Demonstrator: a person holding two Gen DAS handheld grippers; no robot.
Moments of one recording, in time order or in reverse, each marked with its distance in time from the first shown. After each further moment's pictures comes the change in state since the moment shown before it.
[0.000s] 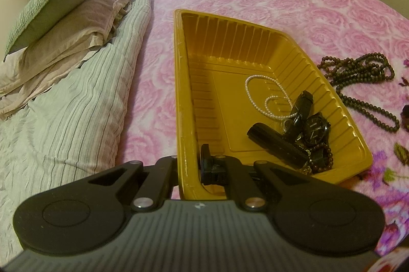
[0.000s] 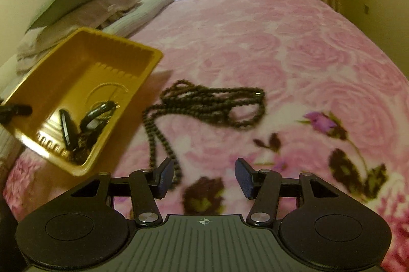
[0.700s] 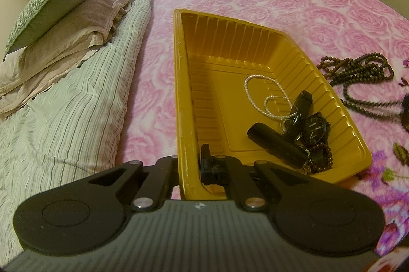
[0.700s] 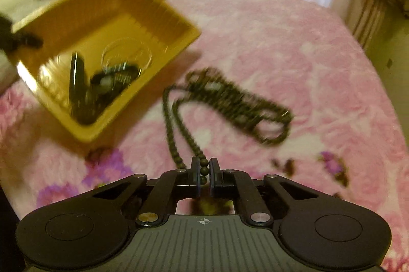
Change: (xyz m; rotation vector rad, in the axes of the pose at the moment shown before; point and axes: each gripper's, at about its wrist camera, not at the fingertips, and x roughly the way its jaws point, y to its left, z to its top) left arm 0.000 0.000 0.001 0.000 0.000 -0.001; right arm 0.000 0.033 0.014 -0.299 0.052 -0.097
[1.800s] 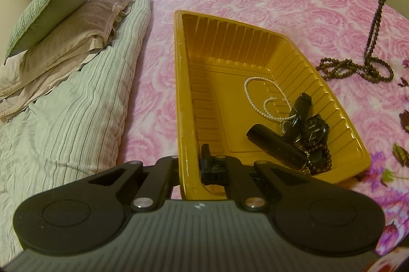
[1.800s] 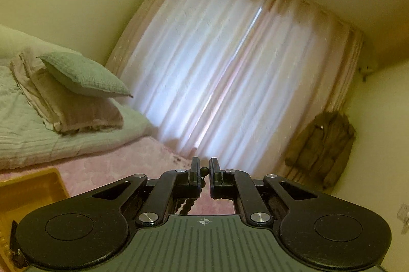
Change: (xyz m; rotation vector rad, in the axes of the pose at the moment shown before) left arm -0.001 -0.001 0.001 0.007 -0.002 0.003; right arm -0.205 -0.023 0.196 -0.349 -0.636 -0.333
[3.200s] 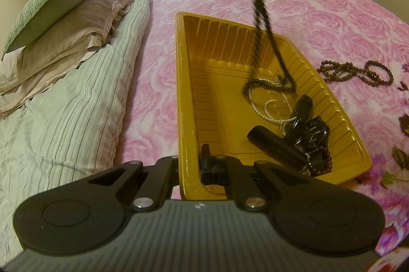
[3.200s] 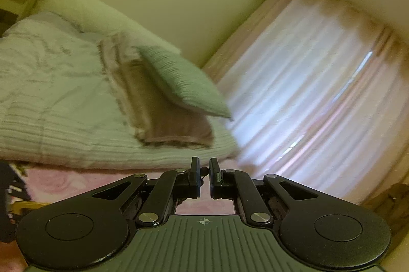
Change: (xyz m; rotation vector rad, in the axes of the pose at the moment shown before) left arm 0.003 0.003 0.001 -0.017 -0.007 -0.015; right arm 0.106 0.172 0.068 -0.300 -0.010 0.442
